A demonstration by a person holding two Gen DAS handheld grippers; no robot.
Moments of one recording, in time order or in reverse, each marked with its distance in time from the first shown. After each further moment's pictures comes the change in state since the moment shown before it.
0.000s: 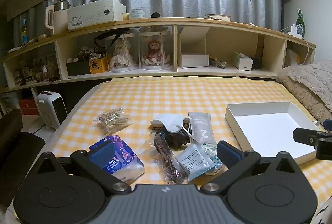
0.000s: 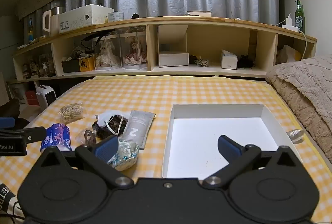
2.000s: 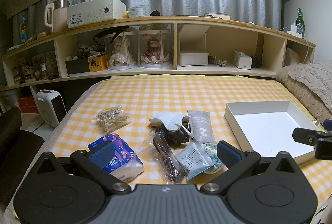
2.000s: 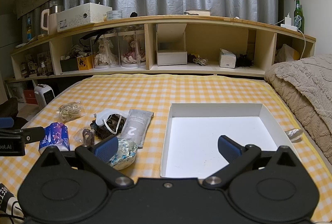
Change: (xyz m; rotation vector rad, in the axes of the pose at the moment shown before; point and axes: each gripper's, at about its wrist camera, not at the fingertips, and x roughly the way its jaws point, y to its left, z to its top) left arm 0.000 0.000 0.000 -0.008 0.008 -0.004; right arm 0.001 0.000 0.000 -0.003 0.006 -0.006
